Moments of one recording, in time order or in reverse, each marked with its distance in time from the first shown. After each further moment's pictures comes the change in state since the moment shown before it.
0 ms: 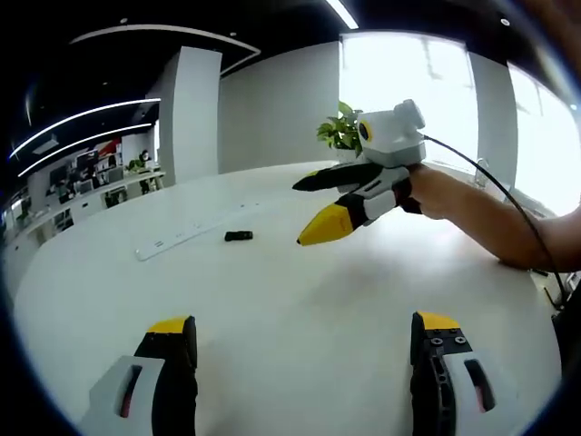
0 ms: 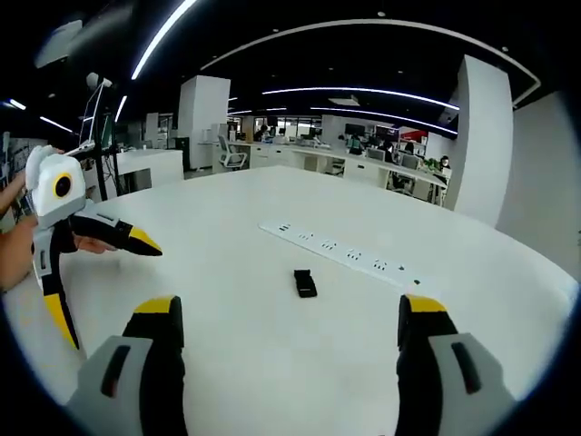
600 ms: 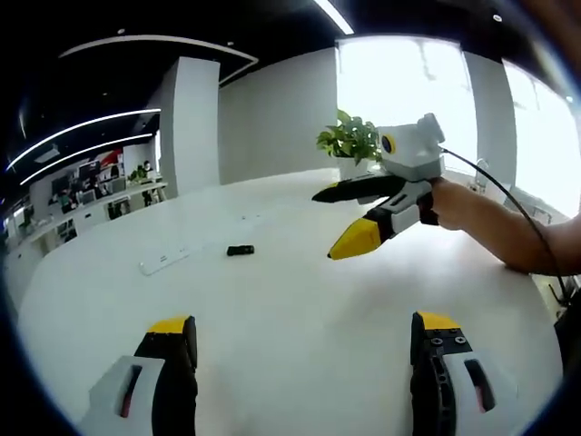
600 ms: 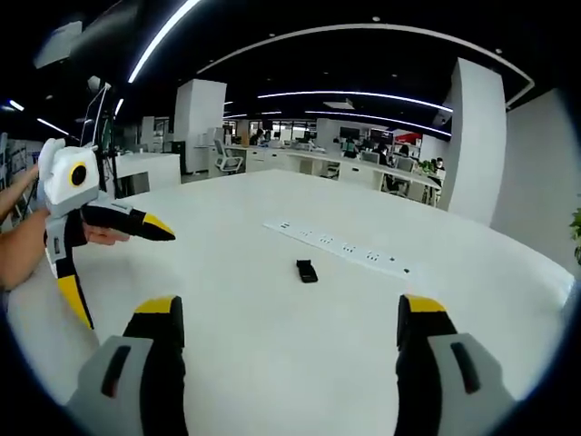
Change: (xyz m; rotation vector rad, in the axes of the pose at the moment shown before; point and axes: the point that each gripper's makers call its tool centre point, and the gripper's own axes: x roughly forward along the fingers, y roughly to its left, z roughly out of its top) left arm -0.001 0.004 0.015 0.025 -0.041 0.013; right arm -0.034 0.012 -0.005 0.011 -0.021 -0.023
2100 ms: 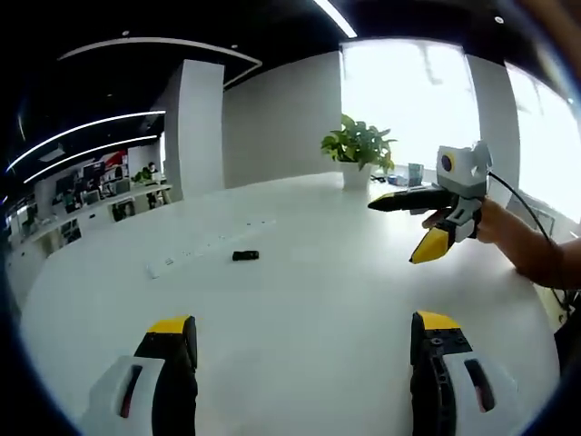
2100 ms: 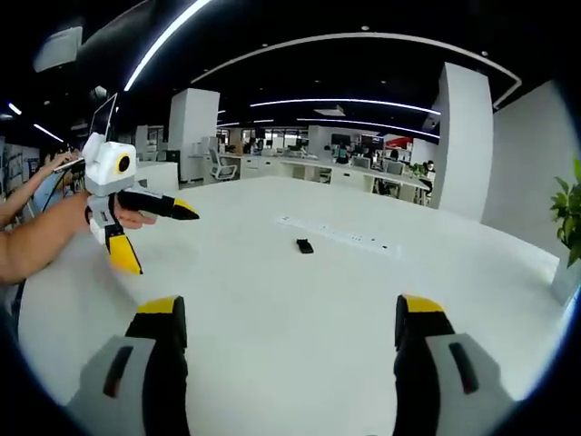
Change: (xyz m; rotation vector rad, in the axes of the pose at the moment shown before) left arm -0.007 0.002 0.008 -0.006 -0.018 0.014; right arm -0.081 0.006 -0.027 0.020 -0.037 -0.021
